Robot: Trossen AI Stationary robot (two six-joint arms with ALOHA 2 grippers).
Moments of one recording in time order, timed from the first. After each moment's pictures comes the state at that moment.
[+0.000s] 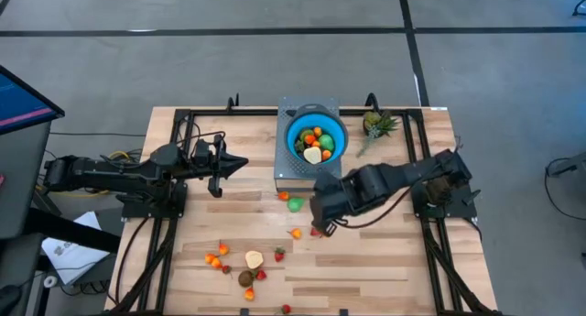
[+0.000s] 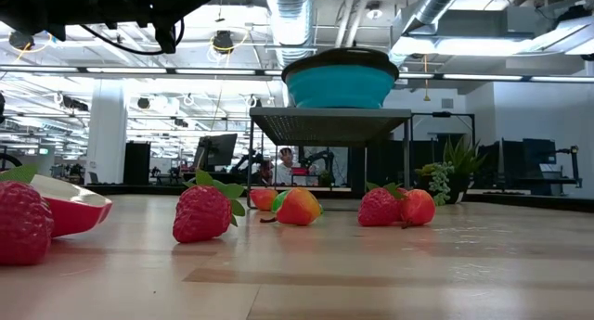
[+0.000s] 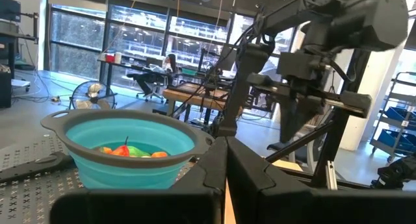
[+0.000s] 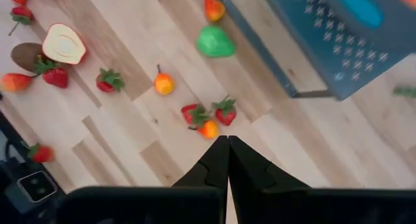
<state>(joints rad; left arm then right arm) 0.10 0.72 0.31 0.58 -0.01 -0.19 0.35 1.87 2.05 -1.53 0.26 0.97</state>
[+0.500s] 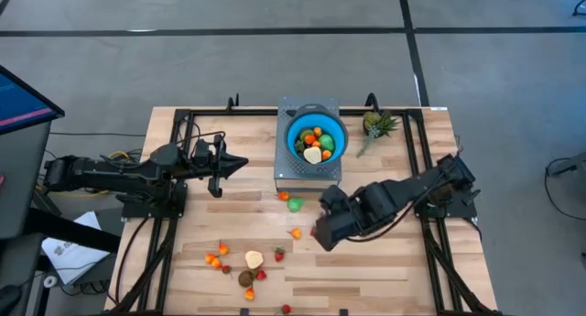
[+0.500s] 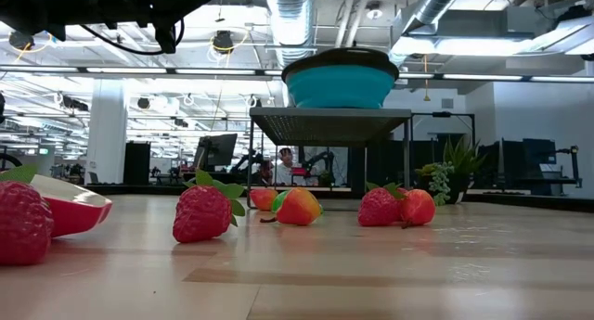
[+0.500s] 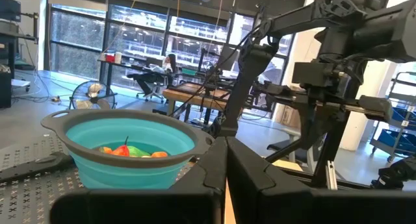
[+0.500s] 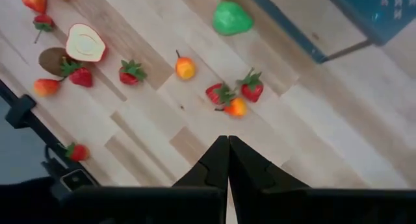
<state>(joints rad) 0.10 0.72 0.31 0.58 -0.01 -0.19 0.46 1.87 2.02 -1.50 0.27 1.23</state>
